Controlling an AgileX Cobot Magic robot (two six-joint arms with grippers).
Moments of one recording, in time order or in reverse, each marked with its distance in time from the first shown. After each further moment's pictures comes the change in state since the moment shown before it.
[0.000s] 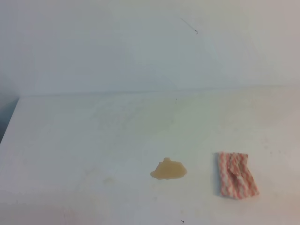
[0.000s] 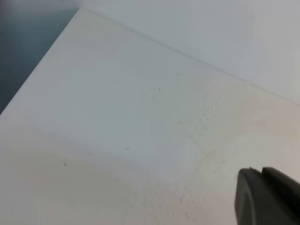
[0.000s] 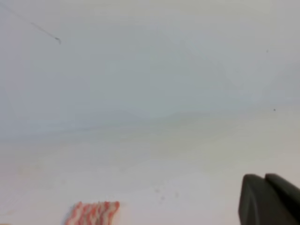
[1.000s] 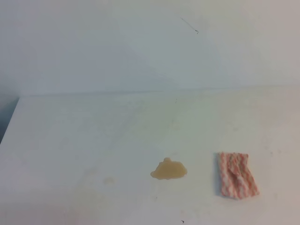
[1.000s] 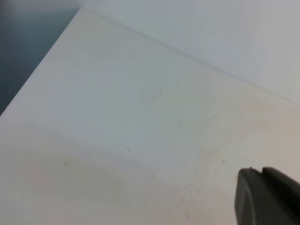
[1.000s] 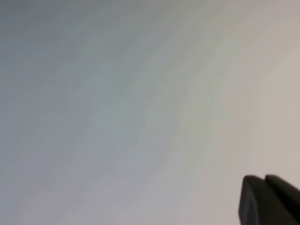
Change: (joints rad) left arm 0.000 0.000 0.000 0.000 0.001 0.000; right arm 0.000 0.023 -0.205 0.138 -0.667 -0.275
